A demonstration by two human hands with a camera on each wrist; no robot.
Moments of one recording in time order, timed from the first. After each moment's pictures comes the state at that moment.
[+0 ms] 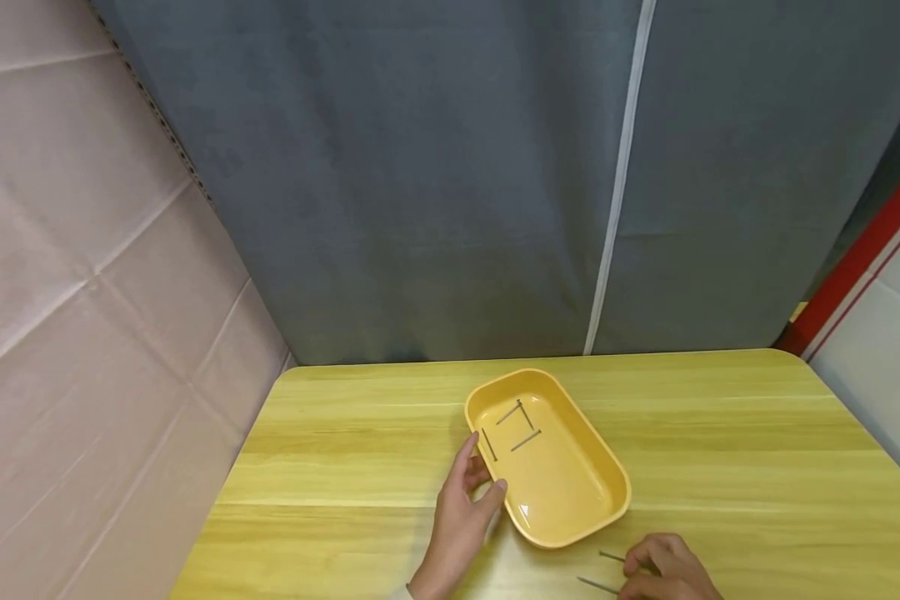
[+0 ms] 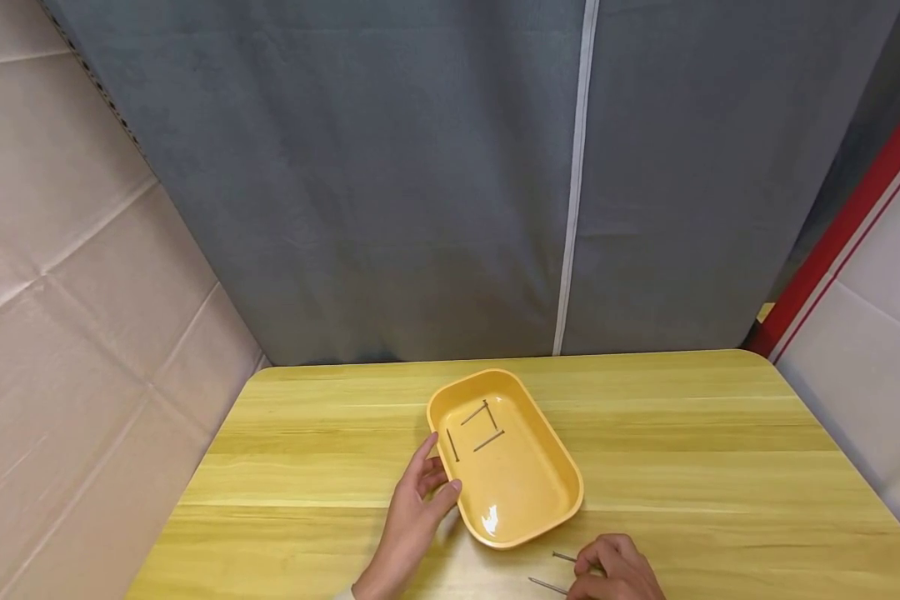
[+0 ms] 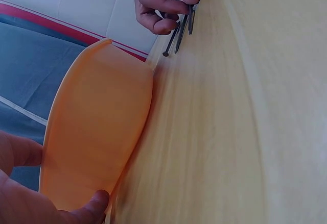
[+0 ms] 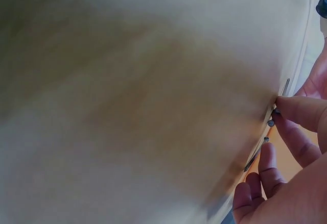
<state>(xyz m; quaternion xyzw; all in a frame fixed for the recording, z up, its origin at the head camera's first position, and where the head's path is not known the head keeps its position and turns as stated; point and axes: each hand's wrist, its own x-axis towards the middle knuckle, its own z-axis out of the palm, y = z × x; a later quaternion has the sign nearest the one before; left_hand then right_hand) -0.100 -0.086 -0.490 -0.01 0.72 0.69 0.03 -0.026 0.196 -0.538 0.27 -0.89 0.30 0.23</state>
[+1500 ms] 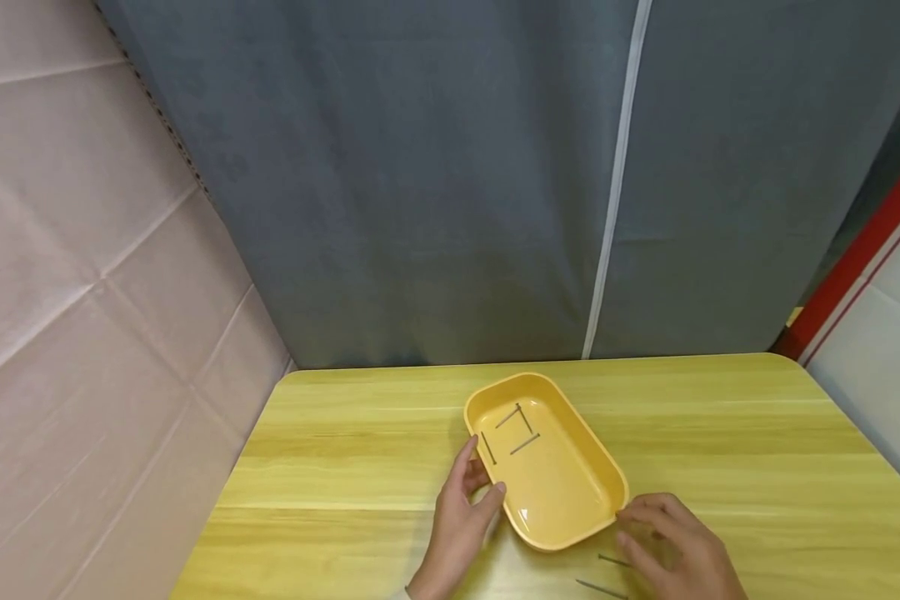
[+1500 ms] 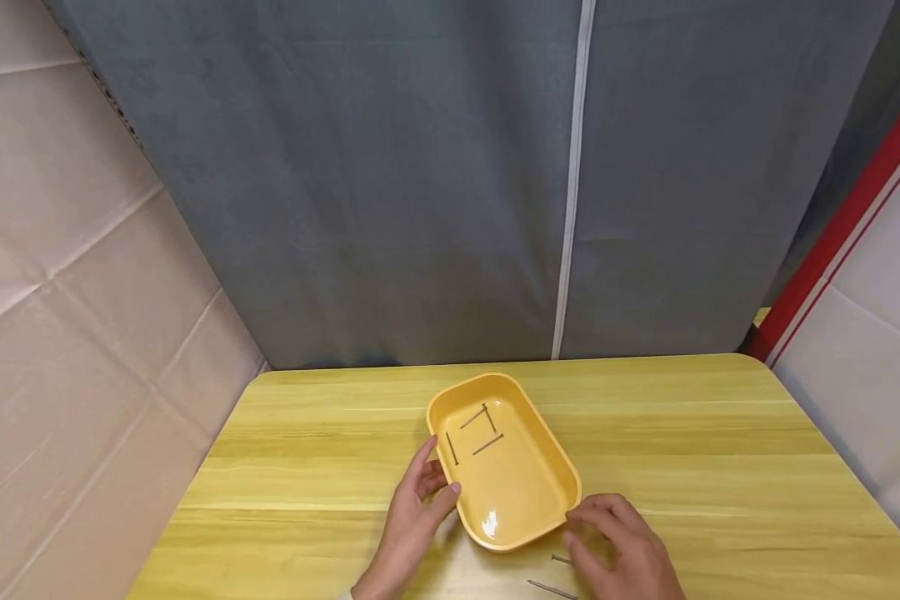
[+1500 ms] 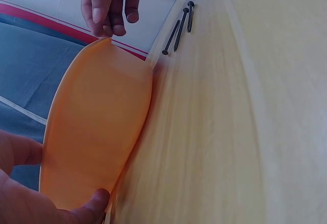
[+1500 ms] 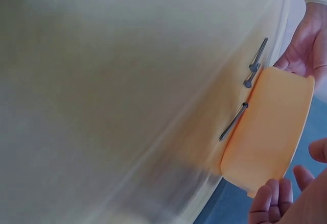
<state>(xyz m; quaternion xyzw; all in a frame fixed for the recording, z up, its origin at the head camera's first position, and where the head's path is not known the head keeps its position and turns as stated) -0.097 -0.089 -0.489 -0.01 0.72 0.69 0.03 -0.040 0.179 -0.483 0.12 -0.88 0.39 0.25</state>
